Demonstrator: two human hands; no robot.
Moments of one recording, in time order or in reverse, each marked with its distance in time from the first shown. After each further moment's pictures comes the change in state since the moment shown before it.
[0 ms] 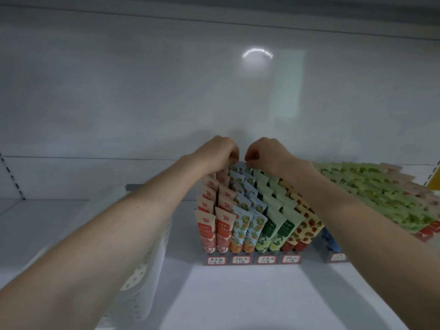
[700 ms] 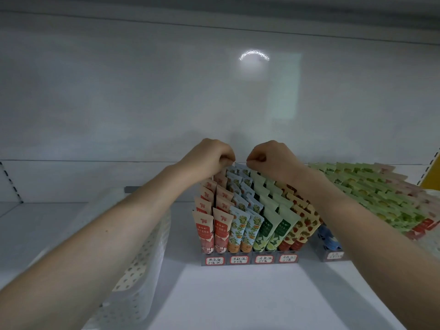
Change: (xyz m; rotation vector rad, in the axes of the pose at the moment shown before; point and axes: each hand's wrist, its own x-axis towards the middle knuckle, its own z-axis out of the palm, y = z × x) left_hand -0.023 -0.001 -0.005 -0.084 0.130 0.060; right_hand -0.026 -0.003 -0.010 0.095 0.101 -0.013
